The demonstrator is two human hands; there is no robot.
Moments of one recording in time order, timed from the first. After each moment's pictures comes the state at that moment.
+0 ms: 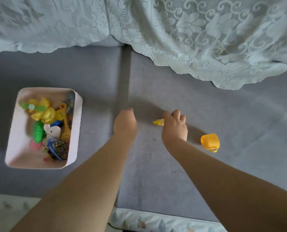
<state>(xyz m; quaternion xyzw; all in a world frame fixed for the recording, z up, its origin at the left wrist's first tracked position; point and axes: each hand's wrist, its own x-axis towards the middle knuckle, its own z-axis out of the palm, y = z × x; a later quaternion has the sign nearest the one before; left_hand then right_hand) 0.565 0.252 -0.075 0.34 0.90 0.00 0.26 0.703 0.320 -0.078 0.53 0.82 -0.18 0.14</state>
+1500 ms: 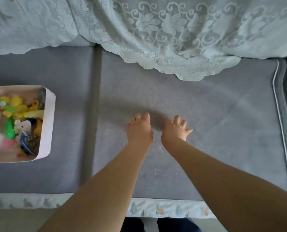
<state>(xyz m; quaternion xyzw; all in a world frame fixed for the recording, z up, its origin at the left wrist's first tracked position) 0.726 0.276 -0.048 0.45 0.86 0.00 0.24 0.816 0.338 -0.047 0.58 0.75 -0.18 0.27</state>
